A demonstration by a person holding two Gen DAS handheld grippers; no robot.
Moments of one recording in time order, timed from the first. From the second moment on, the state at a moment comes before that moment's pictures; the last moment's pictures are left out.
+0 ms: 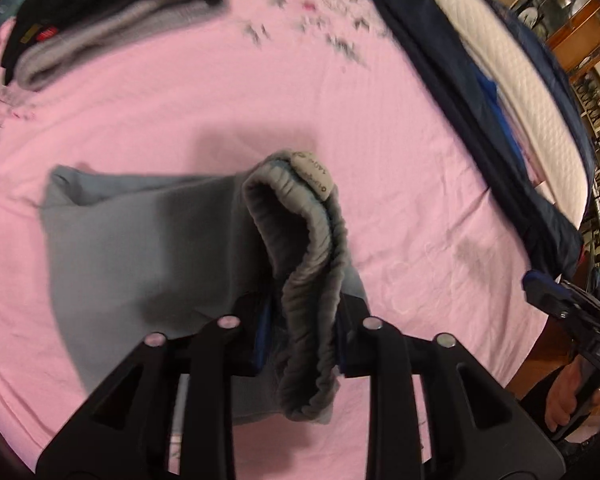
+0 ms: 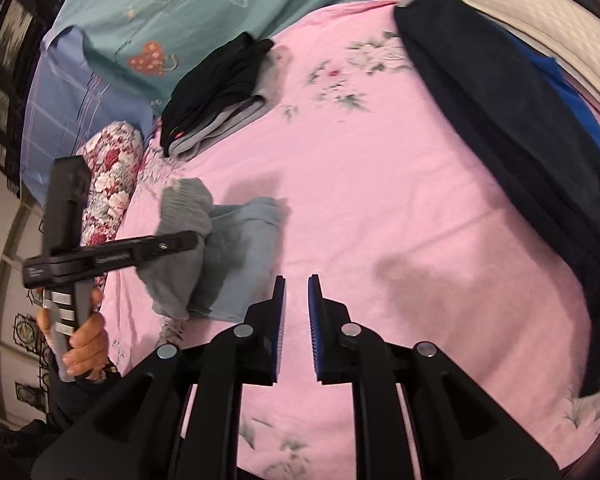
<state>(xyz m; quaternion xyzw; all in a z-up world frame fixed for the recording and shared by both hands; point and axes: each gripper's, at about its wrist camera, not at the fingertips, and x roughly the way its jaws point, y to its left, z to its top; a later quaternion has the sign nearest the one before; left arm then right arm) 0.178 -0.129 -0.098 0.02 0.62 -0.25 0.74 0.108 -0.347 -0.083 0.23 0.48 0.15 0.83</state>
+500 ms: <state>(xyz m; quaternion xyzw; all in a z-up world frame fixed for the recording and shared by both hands) 0.161 -0.023 -0.030 -0.08 0.53 -0.19 0.82 0.115 -0.330 -0.099 0.24 0.51 0.21 0.80</state>
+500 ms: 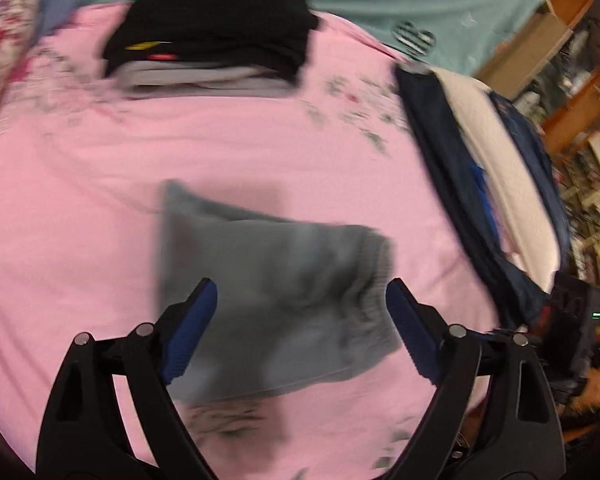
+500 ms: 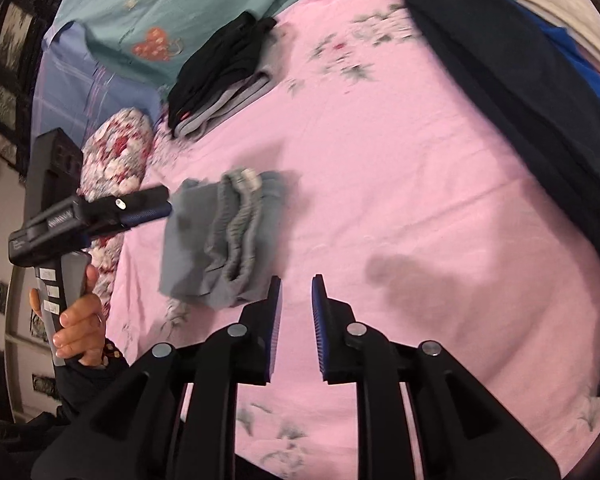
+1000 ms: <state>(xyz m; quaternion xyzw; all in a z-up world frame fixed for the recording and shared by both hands) 0.148 -0.009 -0.114 -0.10 0.59 -0.22 0.77 0.191 -0.175 -0.120 0.05 0.57 0.22 0.79</state>
